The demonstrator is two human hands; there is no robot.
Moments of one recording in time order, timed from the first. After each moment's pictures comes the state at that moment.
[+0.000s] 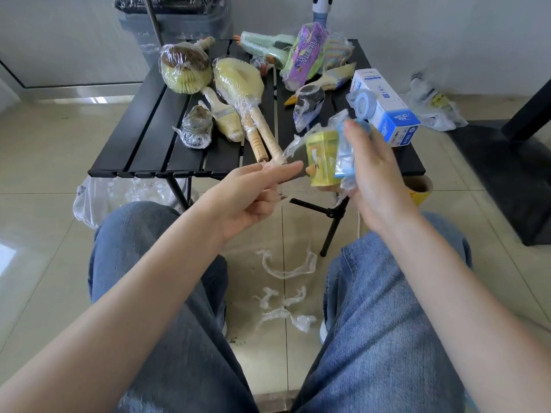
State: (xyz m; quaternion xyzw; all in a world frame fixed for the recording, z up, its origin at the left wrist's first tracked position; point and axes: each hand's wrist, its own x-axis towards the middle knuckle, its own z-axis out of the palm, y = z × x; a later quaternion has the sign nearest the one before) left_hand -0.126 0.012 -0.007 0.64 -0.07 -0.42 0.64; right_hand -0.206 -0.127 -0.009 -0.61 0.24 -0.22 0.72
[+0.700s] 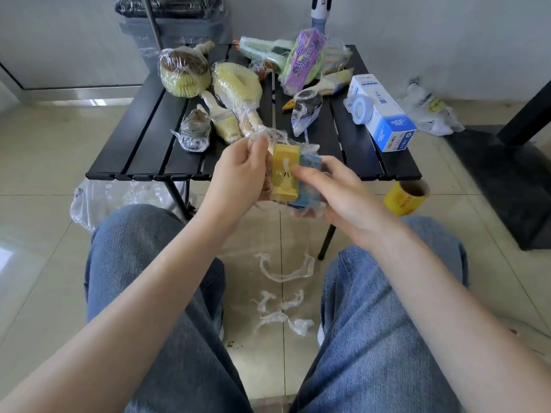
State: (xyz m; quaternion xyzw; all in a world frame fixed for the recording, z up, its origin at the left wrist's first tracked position) left_hand -0.121 0.003 -0.010 0.77 -0.18 -0.14 0.59; right_hand -0.203 -0.116 -0.024 -0.63 0.21 -0.07 0.75
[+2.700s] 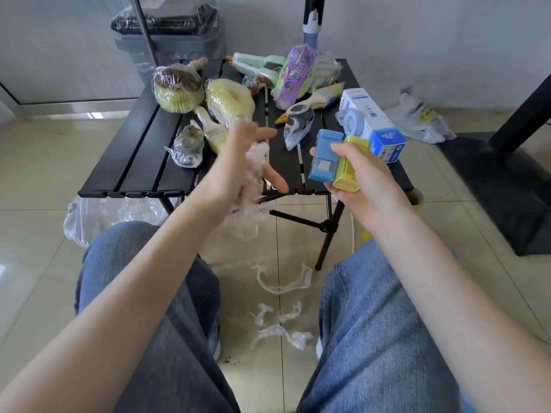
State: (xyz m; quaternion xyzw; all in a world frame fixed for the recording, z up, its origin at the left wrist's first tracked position) left_hand -0.103 -0.001 0.013 0.72 -0.23 -0.28 0.59; right_hand -0.190 -0.158 -0.011 -0.51 0.30 -0.18 0.79
